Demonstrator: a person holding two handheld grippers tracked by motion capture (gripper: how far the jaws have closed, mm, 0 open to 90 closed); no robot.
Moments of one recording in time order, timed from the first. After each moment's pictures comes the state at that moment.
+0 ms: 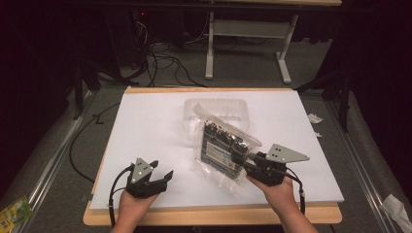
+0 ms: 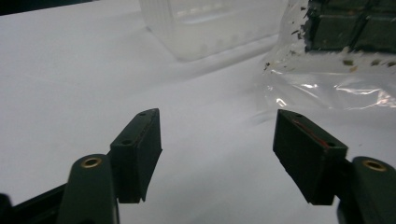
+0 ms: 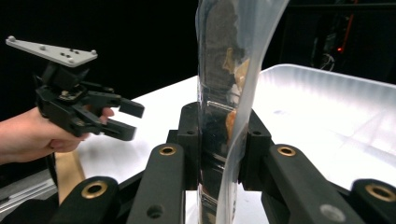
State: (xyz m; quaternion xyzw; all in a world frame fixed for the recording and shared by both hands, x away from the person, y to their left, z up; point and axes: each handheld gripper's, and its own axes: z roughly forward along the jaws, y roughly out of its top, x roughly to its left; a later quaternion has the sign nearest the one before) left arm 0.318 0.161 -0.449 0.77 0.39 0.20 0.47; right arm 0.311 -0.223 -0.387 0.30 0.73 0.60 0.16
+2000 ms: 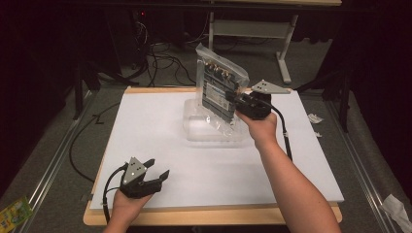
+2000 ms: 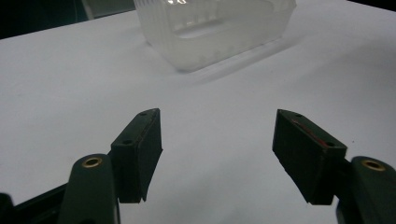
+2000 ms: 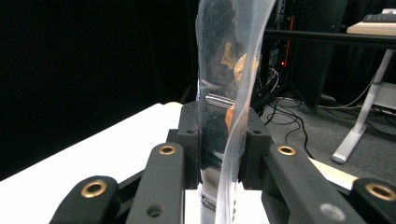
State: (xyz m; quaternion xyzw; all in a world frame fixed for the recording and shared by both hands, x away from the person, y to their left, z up) left arm 0.317 0.171 -0.442 0.77 0.36 0.20 0.48; right arm 0.465 -0.206 -0.330 0.36 0.70 0.57 0.23
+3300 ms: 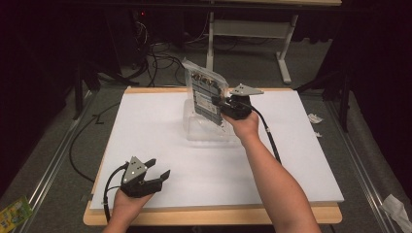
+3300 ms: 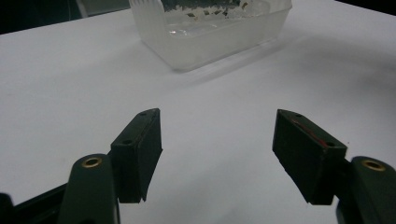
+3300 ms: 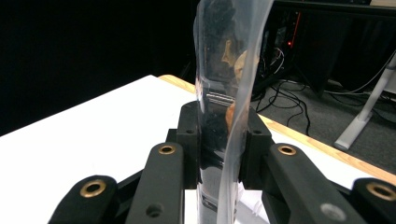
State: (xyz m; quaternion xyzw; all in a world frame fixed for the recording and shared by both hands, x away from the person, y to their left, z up) left arm 0.319 0.171 -0.443 0.77 0.36 0.20 0.48; right arm 0.508 -0.172 -0.379 0.35 0.73 0.54 0.22
